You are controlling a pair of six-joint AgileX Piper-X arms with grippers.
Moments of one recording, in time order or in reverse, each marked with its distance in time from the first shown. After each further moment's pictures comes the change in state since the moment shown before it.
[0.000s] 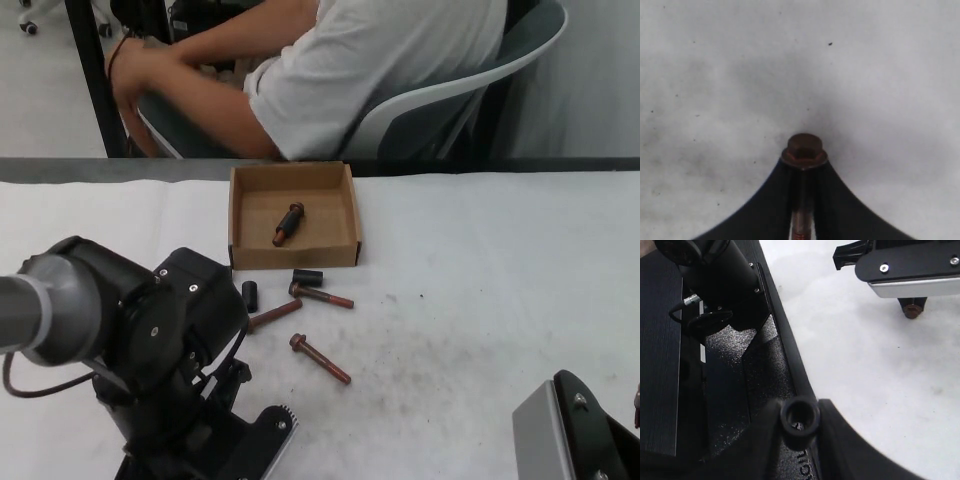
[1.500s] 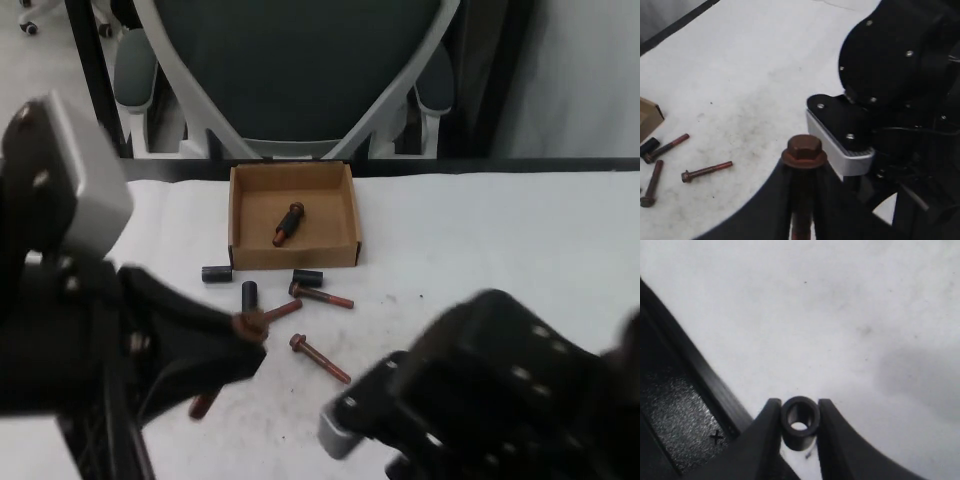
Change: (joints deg) left arm -2.0 -50.8 4.5 -6.9 20.9 -75.6; right arm -0.9 32.9 -18.7 14.0 12.5 9.6
